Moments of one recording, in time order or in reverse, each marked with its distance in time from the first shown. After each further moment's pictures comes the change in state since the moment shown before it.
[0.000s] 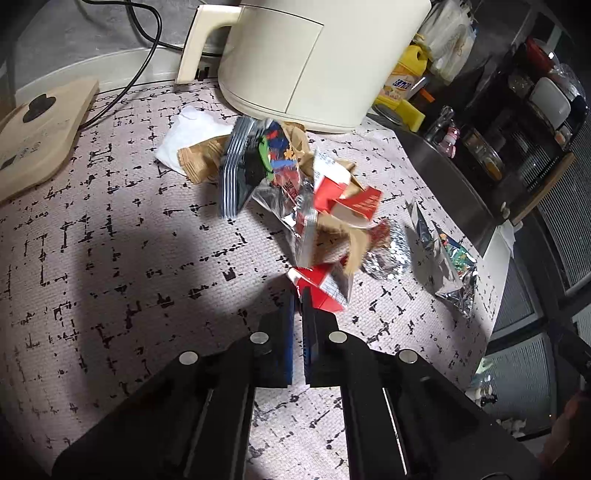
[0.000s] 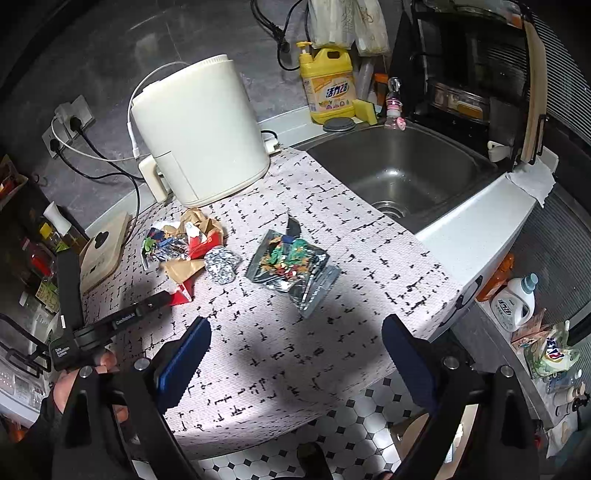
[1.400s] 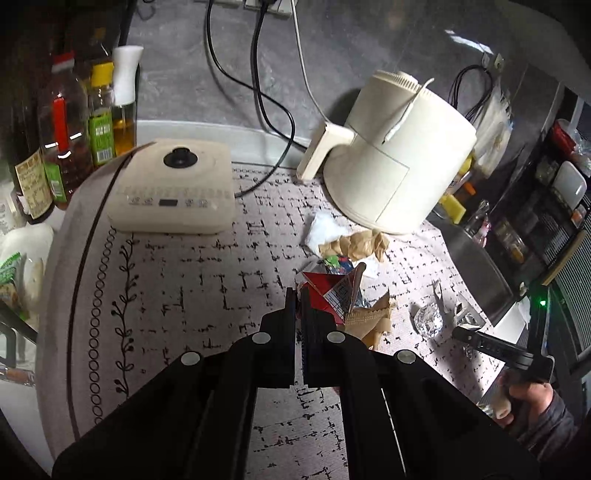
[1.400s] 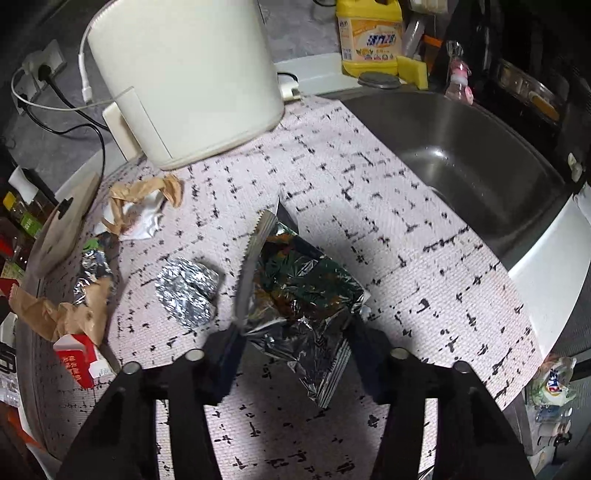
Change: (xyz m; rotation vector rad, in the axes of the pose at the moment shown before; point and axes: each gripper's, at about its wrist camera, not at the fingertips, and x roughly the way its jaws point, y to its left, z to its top) left arm -0.135 0.068 -0.004 -0.149 -0.281 0.177; right arm 0.136 0.023 0.043 -0.109 0.159 -0.010
